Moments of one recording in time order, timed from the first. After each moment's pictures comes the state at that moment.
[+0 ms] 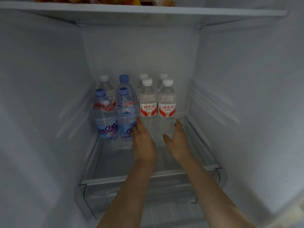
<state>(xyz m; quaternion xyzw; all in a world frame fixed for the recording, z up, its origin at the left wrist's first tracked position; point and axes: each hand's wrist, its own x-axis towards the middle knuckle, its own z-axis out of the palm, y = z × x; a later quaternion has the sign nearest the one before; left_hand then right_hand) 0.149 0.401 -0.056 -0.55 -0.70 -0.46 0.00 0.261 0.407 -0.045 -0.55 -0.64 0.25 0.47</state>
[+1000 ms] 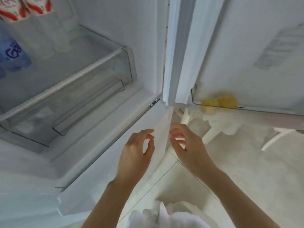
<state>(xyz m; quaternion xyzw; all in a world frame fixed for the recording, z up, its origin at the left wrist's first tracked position) 0.151 0.072 -0.163 -0.86 -0.33 -0.28 -0.28 0.298 -0.029 -0.153 -0.75 -0.45 0.20 0.44</state>
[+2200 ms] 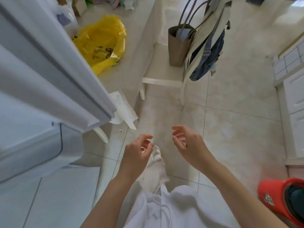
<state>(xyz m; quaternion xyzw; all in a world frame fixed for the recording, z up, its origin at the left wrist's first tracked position) 0.598 -0.244 -0.239 -0.88 -0.19 0.02 -0.44 0.676 -0.417 -0.228 -0.89 -0.15 0.18 0.39</state>
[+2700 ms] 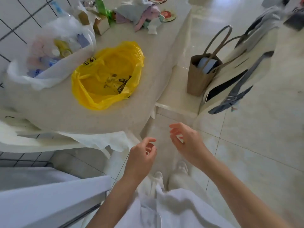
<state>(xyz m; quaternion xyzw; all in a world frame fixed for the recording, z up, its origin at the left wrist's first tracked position) 0.802 -0.184 -0.233 -0.84 -0.28 -0.01 -0.45 0.915 -0.323 -0.218 -0.87 -0.27 0.18 0.37</state>
